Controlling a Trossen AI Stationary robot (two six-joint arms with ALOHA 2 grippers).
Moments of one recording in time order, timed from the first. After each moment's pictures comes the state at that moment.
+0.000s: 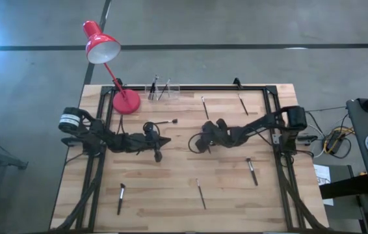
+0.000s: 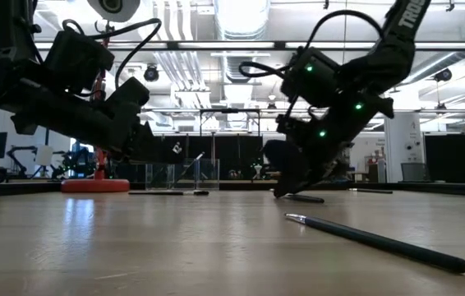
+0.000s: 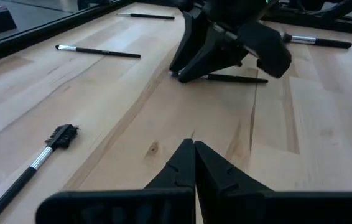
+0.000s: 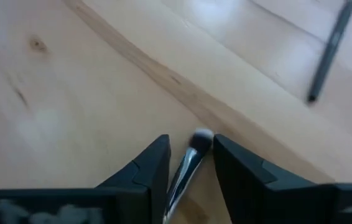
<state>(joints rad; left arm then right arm) -0.04 1.64 0.26 1.08 -0.33 -0.19 -0.05 1.88 0.77 0.18 0.49 0.58</state>
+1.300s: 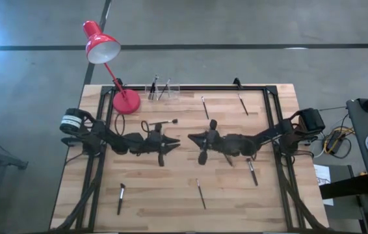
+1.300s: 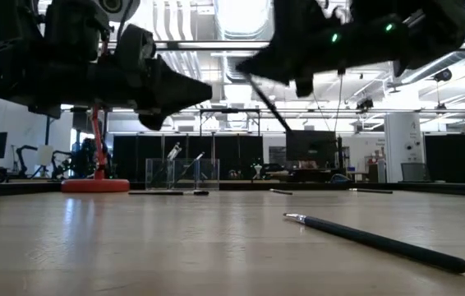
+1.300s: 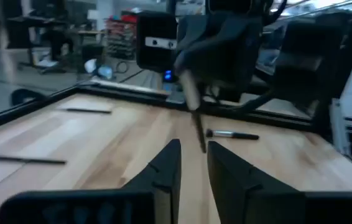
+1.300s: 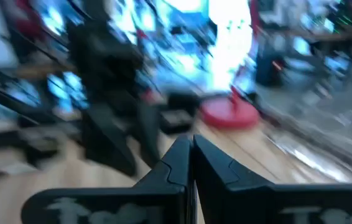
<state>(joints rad) -0.09 1.67 0.36 1.37 -0.22 -0.14 0.16 1.68 0.67 0.99 0.49 0.10</state>
